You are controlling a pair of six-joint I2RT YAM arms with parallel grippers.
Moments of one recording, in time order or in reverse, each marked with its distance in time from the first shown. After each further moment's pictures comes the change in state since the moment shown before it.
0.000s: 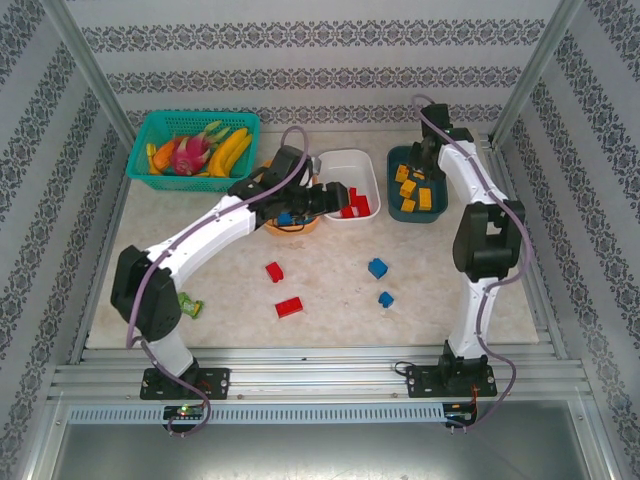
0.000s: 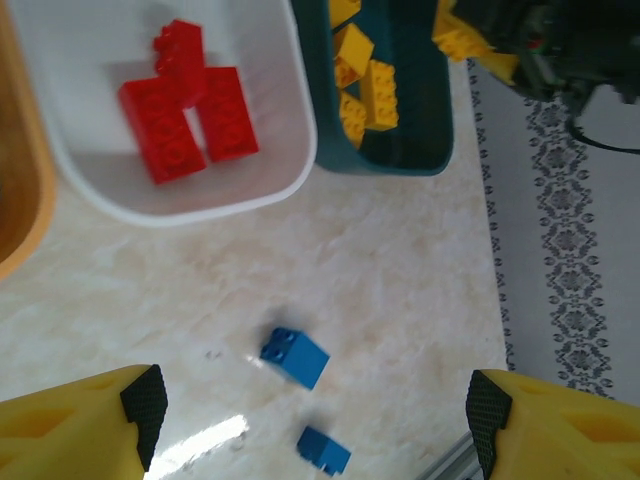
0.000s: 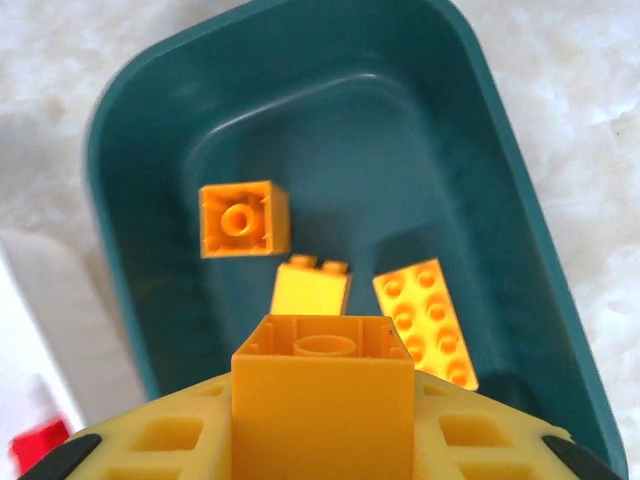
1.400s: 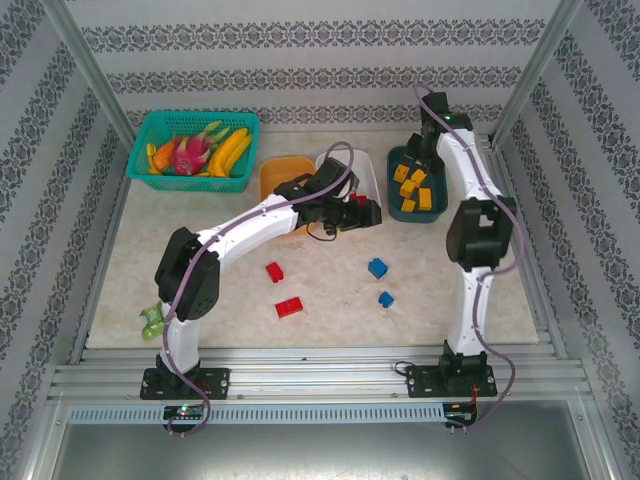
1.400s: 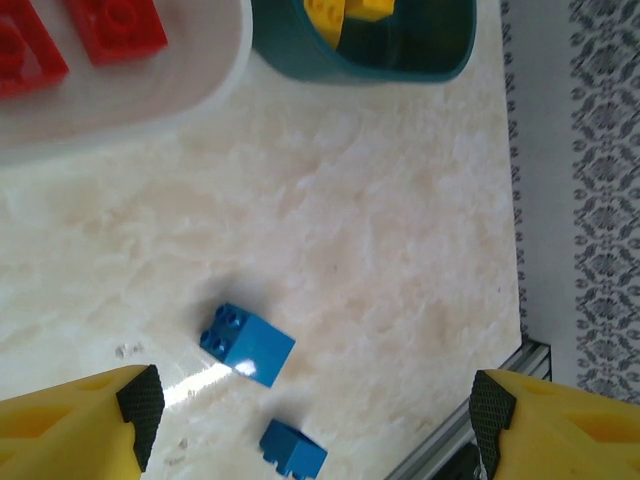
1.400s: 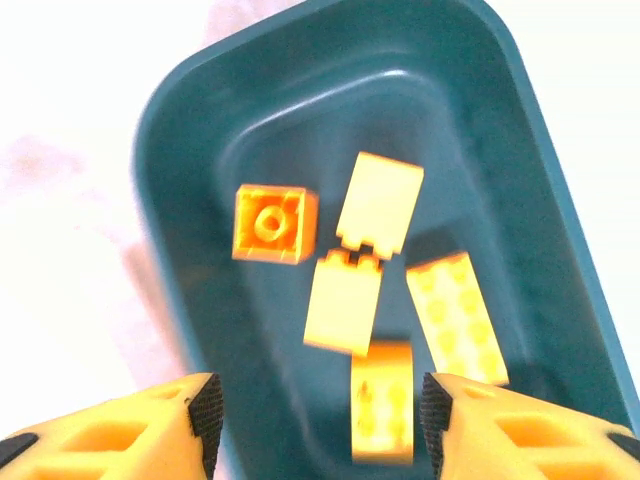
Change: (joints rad) left arm -0.124 0.237 0.171 -0.066 0.041 -0.025; right arm 0.021 0.015 0.161 -0.164 -0.049 0.039
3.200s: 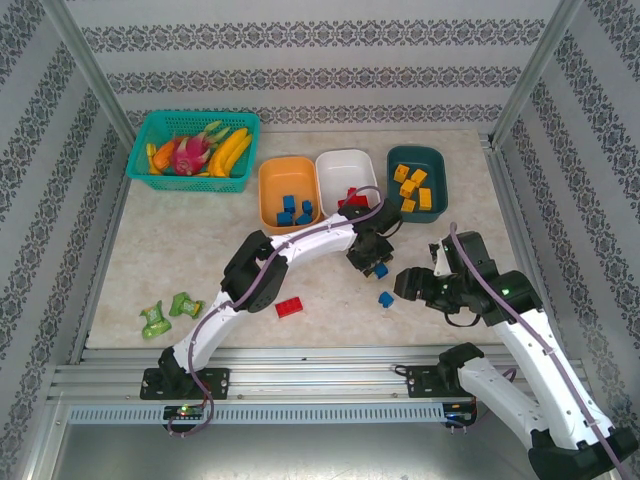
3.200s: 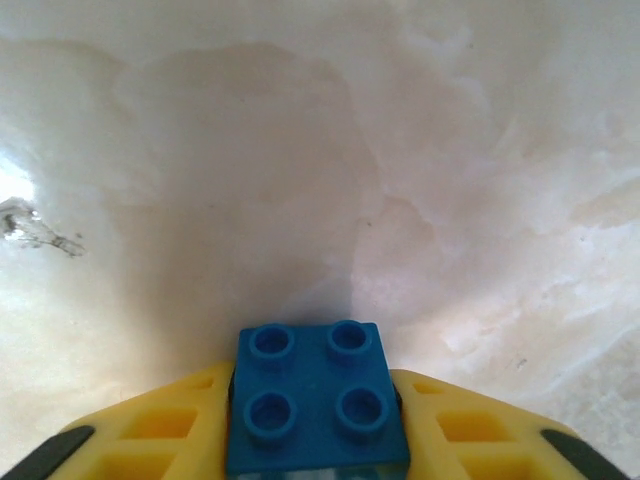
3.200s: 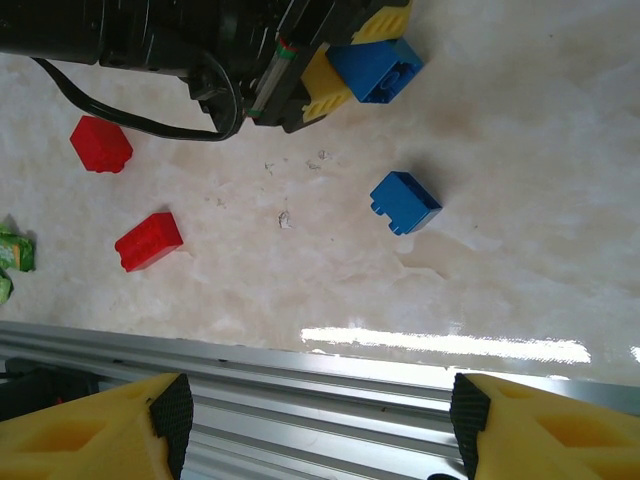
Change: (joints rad) left arm -0.157 0.455 0.391 -0.315 -0.141 -0.710; right arm 0.279 -1.407 -1.222 -0.132 -0.327 0.098
